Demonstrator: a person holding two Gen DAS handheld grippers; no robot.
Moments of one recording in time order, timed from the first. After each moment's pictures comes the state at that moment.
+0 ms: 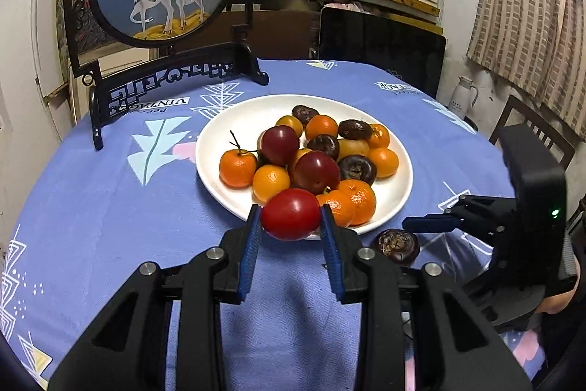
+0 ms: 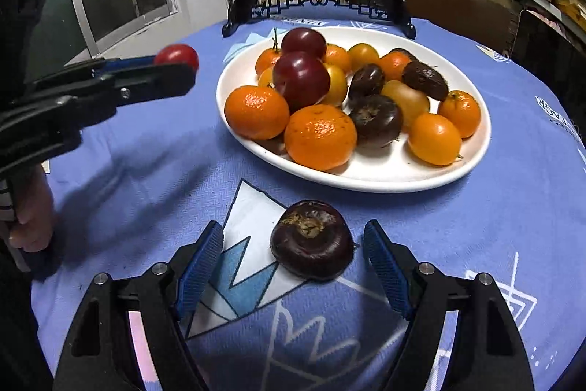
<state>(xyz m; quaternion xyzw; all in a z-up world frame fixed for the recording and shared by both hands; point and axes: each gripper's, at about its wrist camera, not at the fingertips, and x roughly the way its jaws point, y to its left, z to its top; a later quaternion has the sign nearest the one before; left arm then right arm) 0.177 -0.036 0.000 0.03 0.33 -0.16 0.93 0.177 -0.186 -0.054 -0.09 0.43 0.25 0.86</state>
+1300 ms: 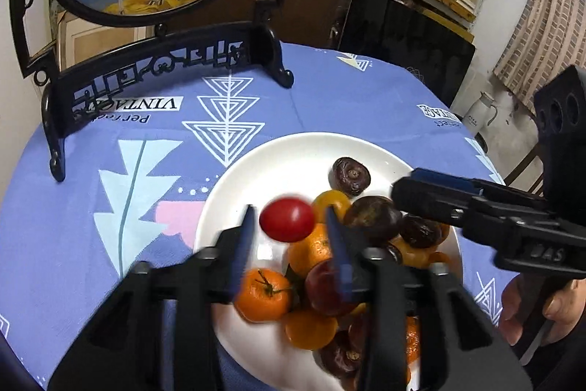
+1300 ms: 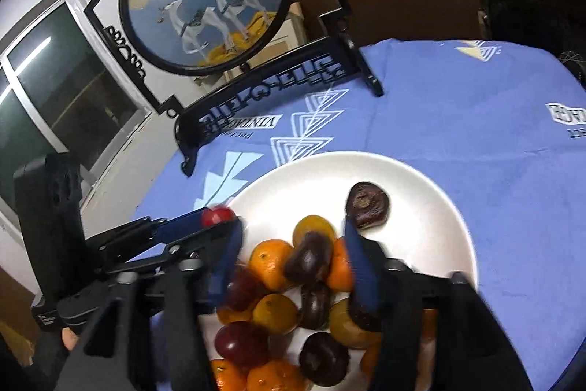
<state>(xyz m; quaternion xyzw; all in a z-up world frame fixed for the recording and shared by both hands) 0.343 -0.033 0.013 -0.04 0.41 -0.15 0.90 0.344 -0.215 0.017 0.11 0.41 0.23 0.88</state>
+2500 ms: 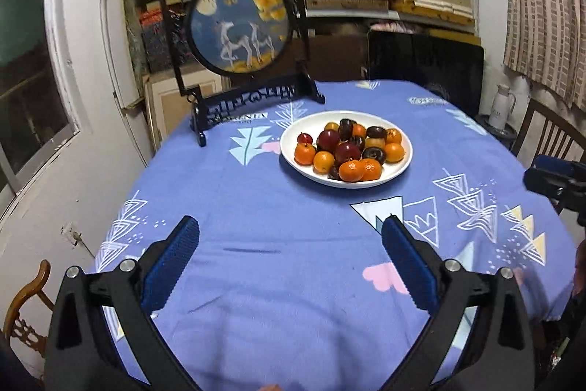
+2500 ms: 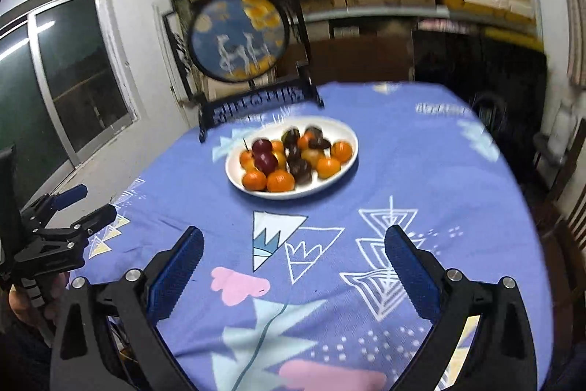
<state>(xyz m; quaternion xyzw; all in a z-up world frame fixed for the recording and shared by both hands) -0.011 -0.002 0.082 0.06 0.28 -0.03 0.96 -0.001 -0.274 0.077 0.05 0.30 0.13 0.95</state>
